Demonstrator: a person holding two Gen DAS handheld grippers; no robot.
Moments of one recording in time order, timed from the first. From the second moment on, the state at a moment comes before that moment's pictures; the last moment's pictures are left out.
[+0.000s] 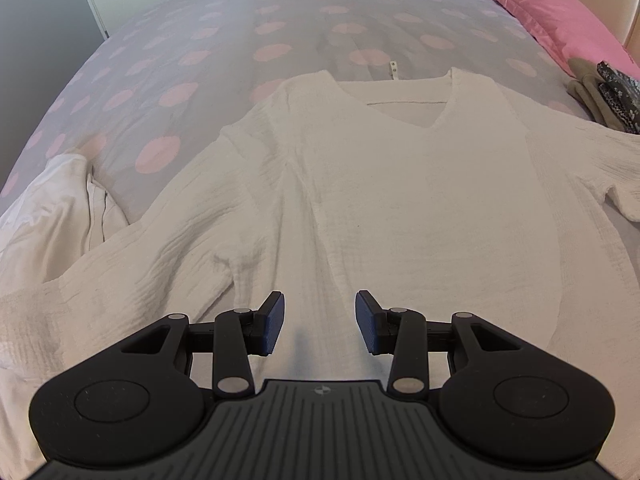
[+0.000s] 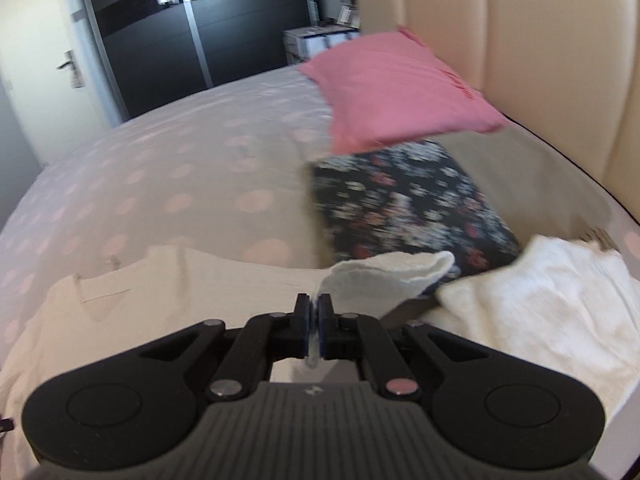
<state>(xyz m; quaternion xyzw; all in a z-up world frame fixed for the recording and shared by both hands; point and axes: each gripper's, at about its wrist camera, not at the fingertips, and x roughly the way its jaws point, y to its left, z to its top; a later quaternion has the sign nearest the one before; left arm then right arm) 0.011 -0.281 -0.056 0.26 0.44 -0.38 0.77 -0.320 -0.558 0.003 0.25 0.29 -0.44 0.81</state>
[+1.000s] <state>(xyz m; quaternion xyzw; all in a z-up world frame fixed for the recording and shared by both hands) -0.007 -0.279 -0.051 0.24 0.44 -0.44 0.75 -0.107 -0.398 -0.060 0.19 0.44 -0.16 0.87</state>
